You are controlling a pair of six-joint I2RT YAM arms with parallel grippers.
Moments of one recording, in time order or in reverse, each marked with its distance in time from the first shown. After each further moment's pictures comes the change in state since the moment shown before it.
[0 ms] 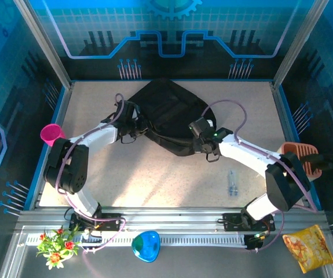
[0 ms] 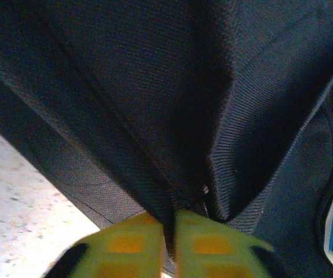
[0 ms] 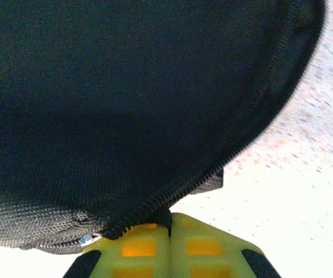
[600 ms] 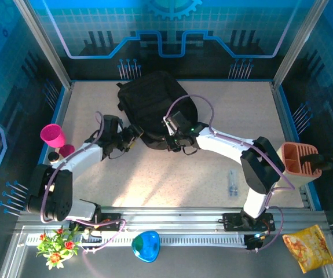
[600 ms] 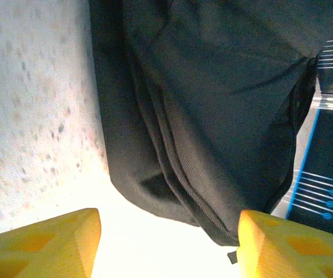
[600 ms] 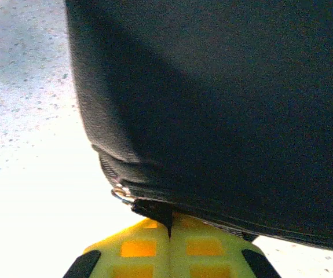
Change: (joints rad) left arm 0.052 -0.297 -0.355 0.134 0.046 -0.291; right arm 0.125 0.248 0.231 0.176 -0.289 -0.225
